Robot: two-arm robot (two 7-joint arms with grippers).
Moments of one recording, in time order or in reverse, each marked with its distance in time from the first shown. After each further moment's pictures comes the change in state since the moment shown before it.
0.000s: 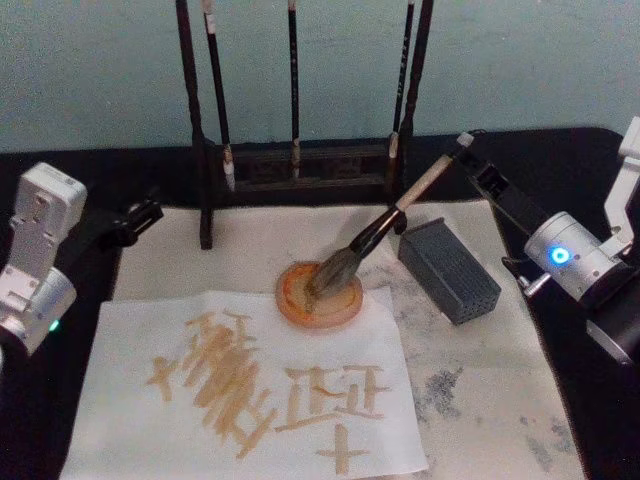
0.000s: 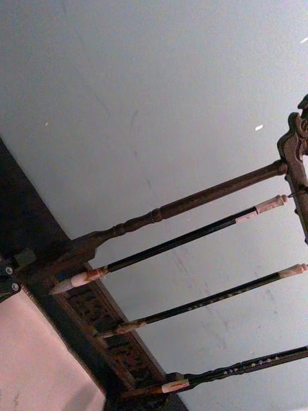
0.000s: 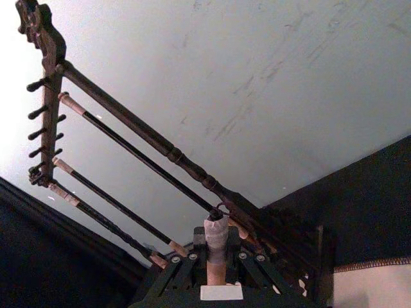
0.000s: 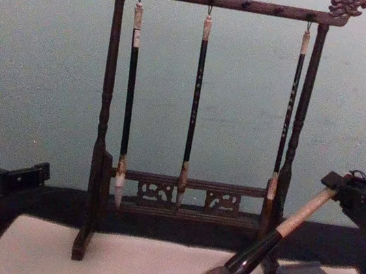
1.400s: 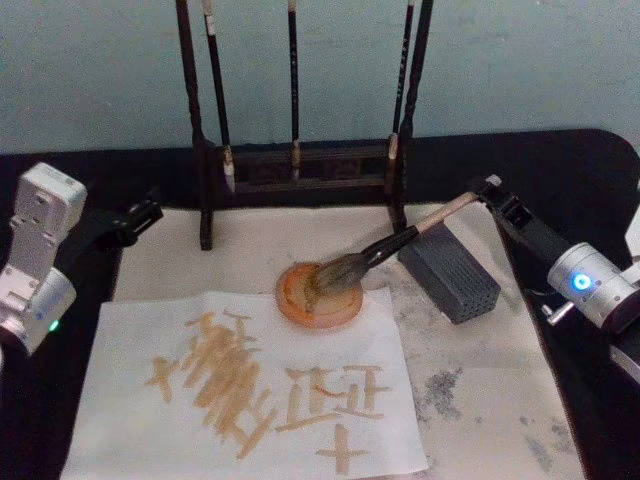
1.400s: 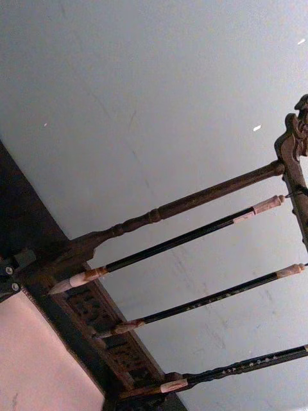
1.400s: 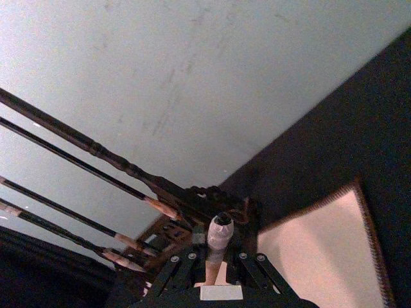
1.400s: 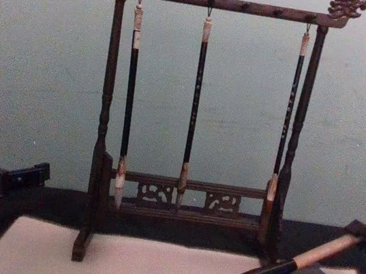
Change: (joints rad) left arm 0.000 0.000 0.000 0.000 0.000 0.000 0.000; right arm -0.057 0.026 0.040 0.010 0.038 0.052 -0.104
